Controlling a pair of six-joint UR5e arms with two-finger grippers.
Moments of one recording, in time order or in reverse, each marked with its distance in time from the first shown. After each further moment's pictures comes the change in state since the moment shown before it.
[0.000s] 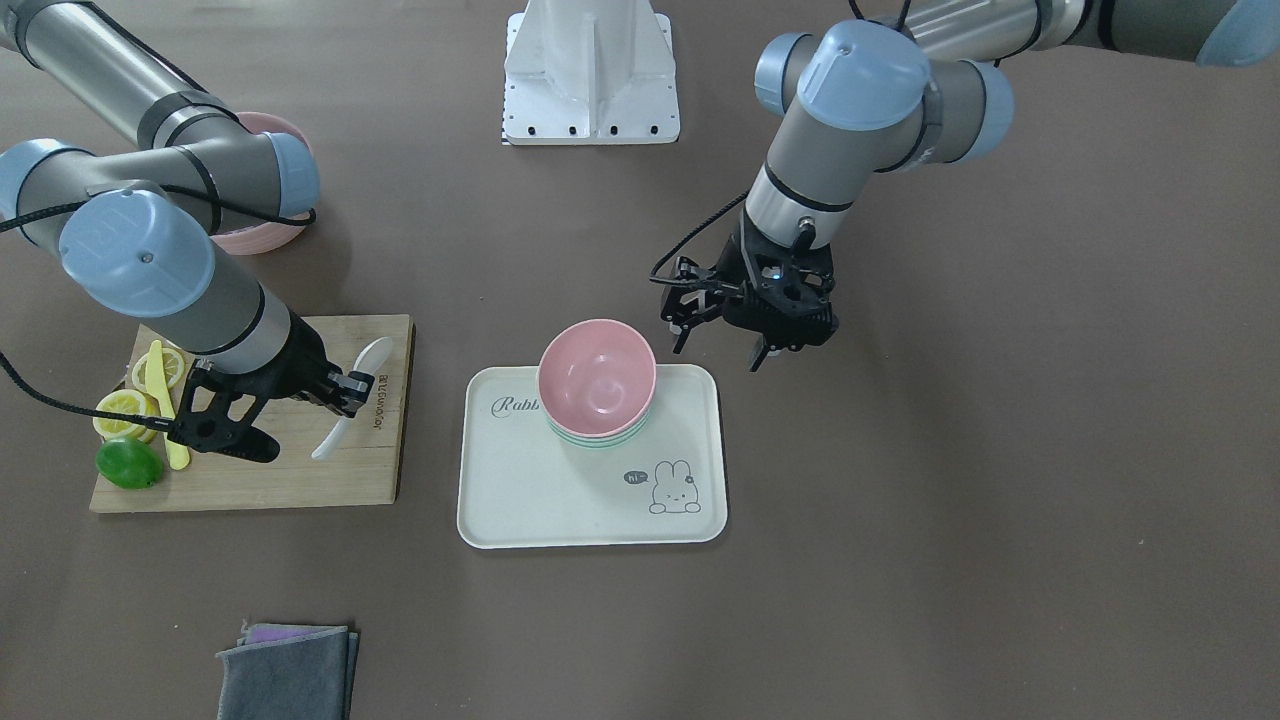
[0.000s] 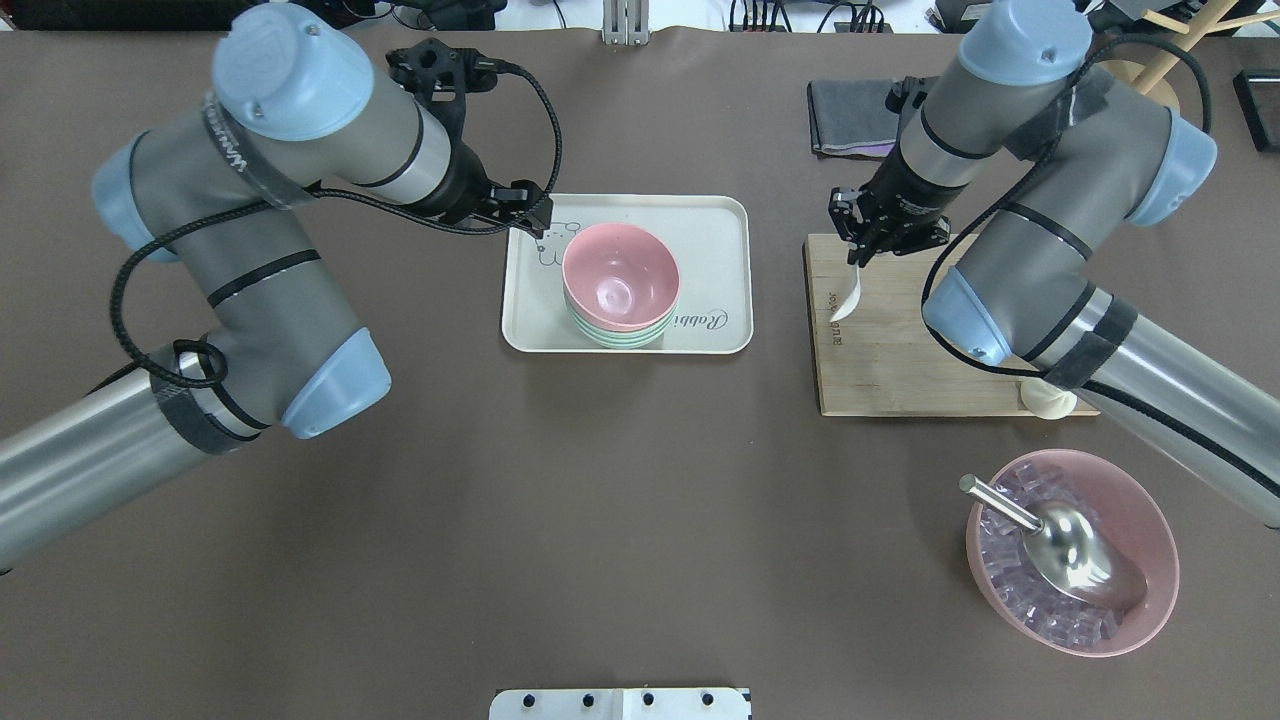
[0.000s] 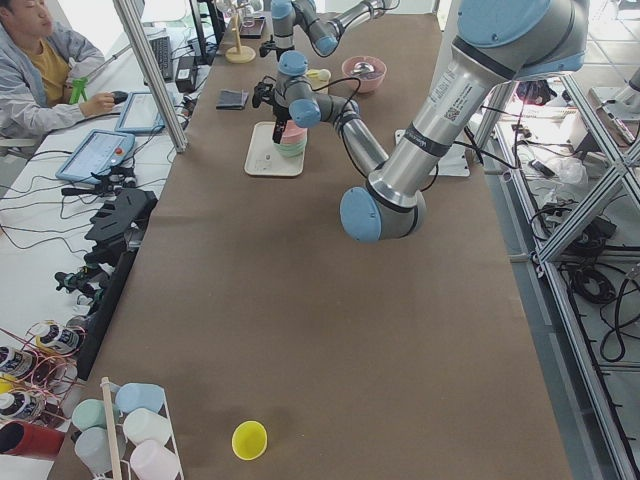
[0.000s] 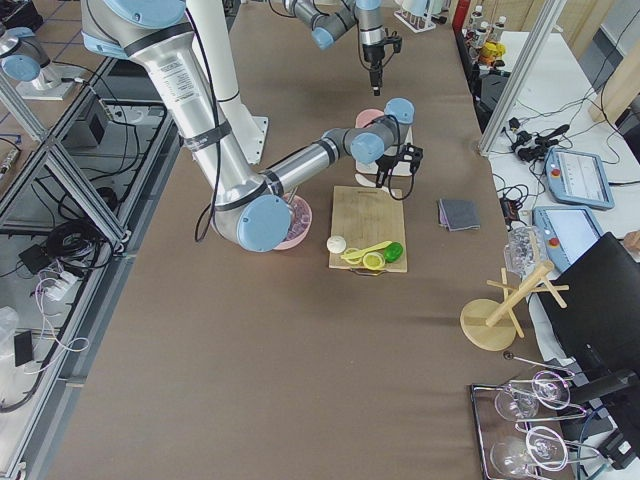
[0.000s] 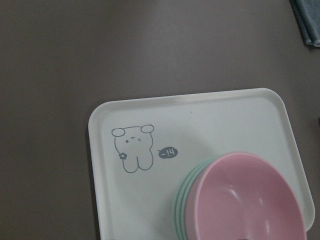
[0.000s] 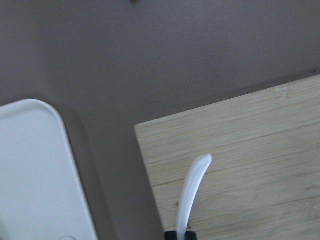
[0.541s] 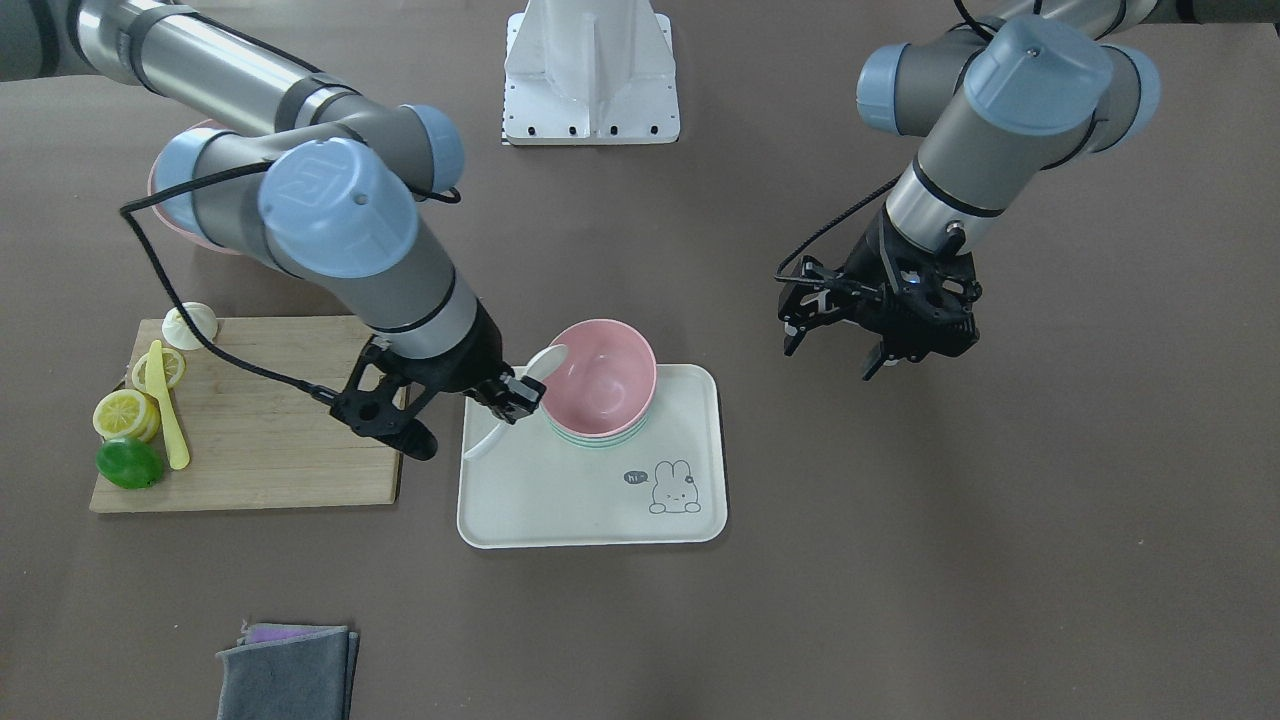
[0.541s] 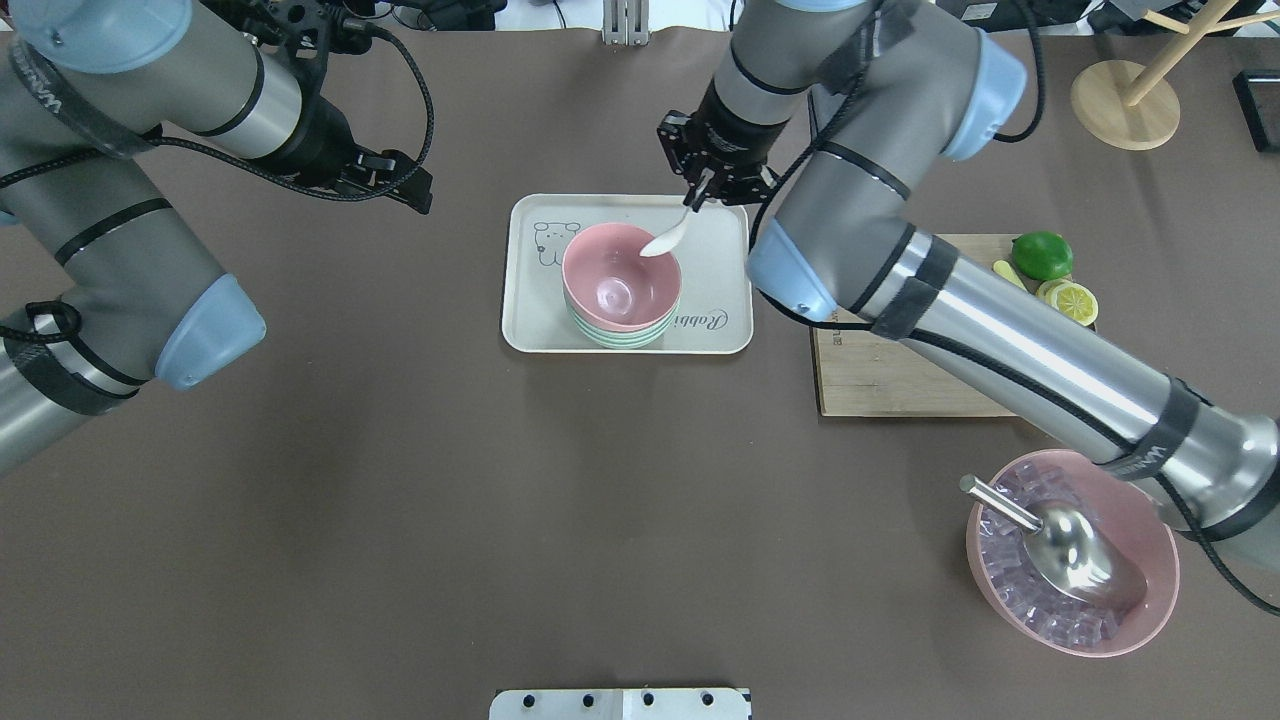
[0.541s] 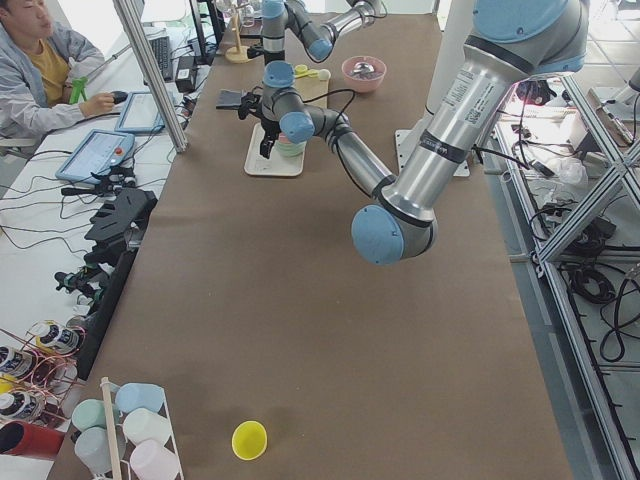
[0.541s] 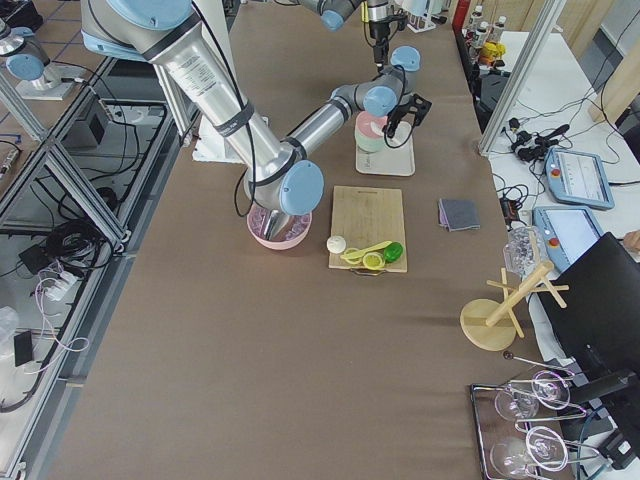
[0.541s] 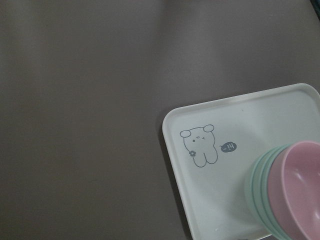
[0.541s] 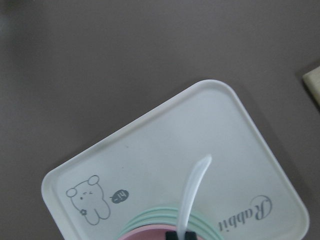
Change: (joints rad) left arm -0.118 0.110 -0.044 0.002 -0.104 0.191; right arm -0.095 0.306 -0.179 0.045 -0.101 0.383
